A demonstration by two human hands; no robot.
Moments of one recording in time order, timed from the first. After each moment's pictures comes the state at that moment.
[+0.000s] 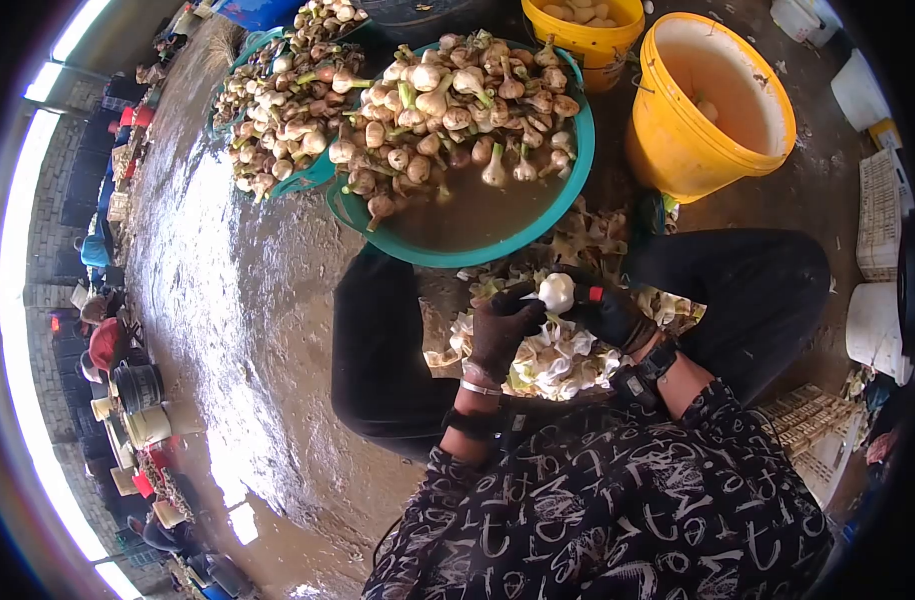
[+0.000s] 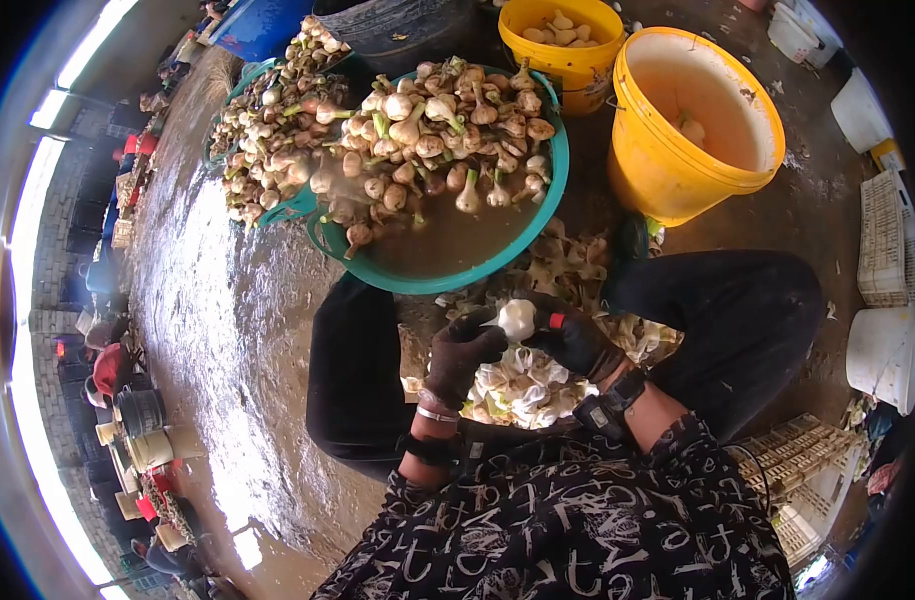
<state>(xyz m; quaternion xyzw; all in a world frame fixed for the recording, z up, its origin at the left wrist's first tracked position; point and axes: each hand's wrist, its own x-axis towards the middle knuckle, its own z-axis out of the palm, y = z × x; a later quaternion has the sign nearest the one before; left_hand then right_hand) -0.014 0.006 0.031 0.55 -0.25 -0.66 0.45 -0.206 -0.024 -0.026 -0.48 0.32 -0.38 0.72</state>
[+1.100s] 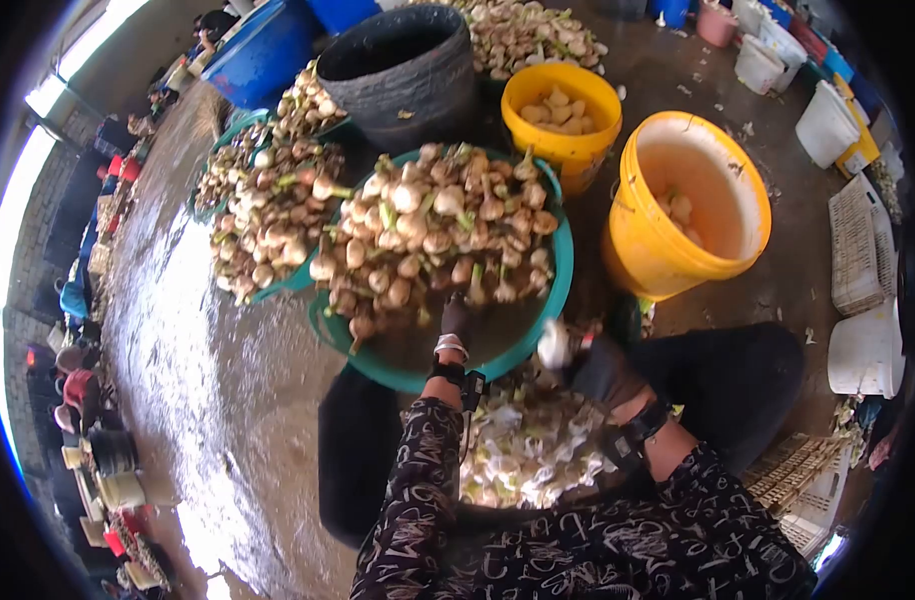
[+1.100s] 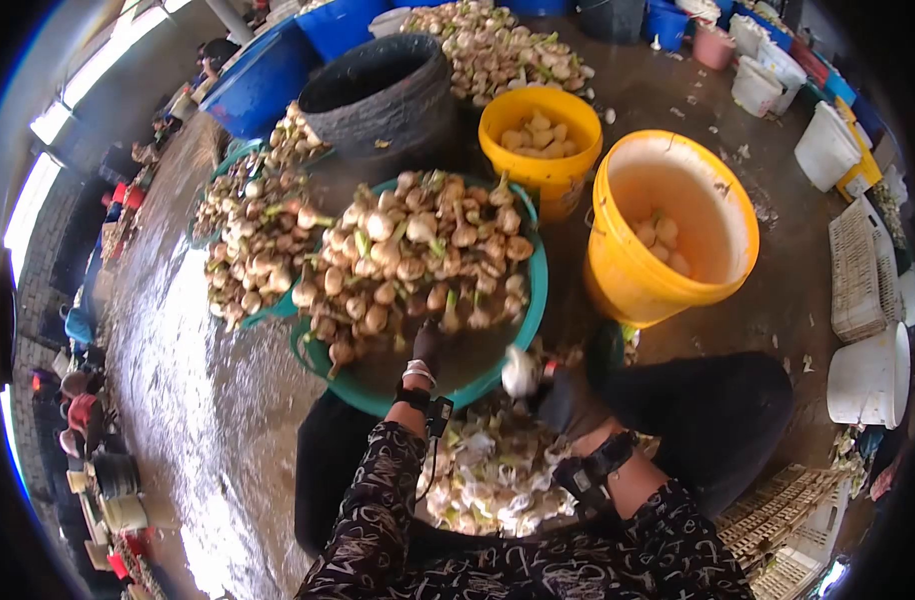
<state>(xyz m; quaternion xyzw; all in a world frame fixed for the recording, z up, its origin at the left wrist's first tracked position) 0.041 -0.232 -0.115 0.71 -0.61 -0.25 0.26 -0.201 -0.124 0.032 0.08 0.22 -0.47 0.85</state>
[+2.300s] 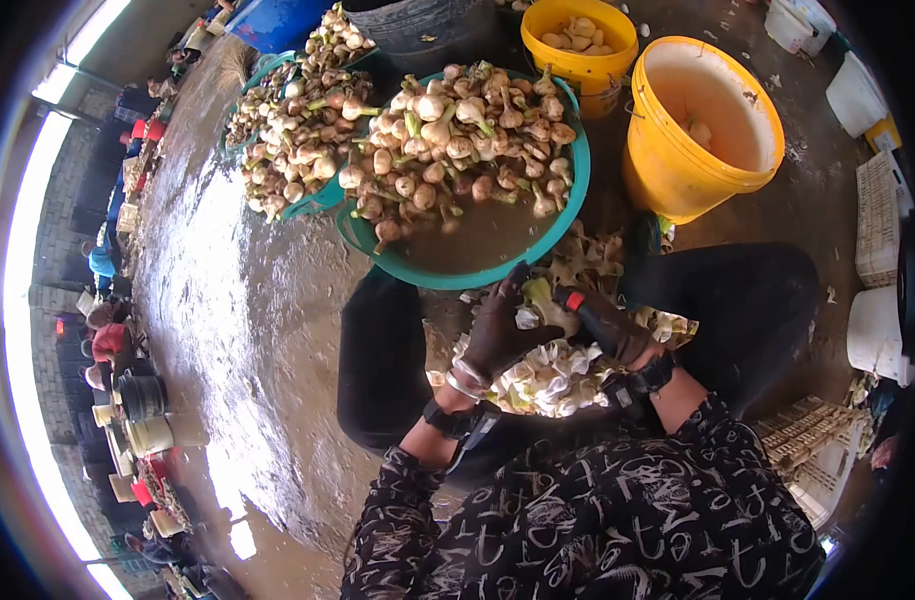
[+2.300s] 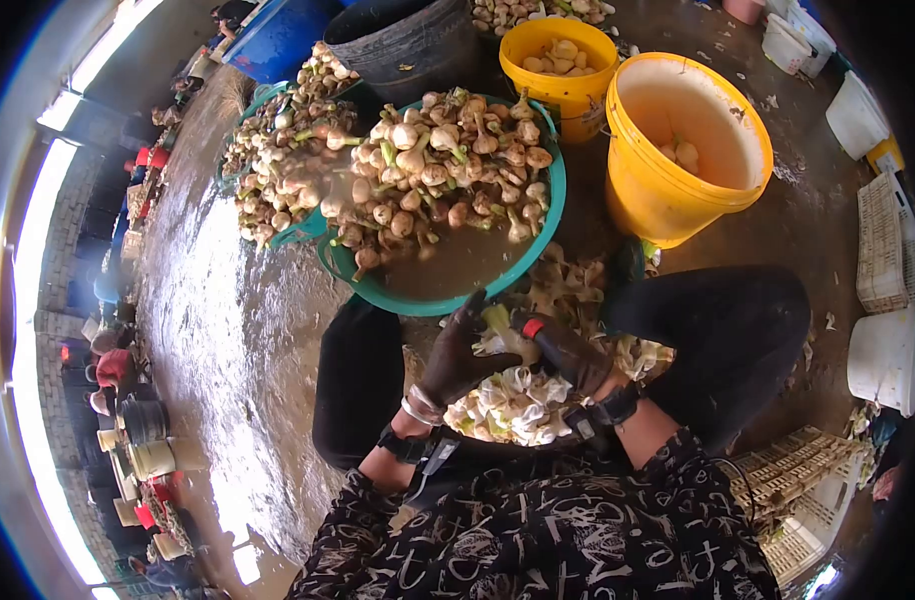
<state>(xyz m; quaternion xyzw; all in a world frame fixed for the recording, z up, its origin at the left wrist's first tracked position) -0.013 -0.021 0.066 0.53 -0.71 -0.29 0.36 -0.200 -0.037 0.084 -0.38 0.45 -0.24 0.77</state>
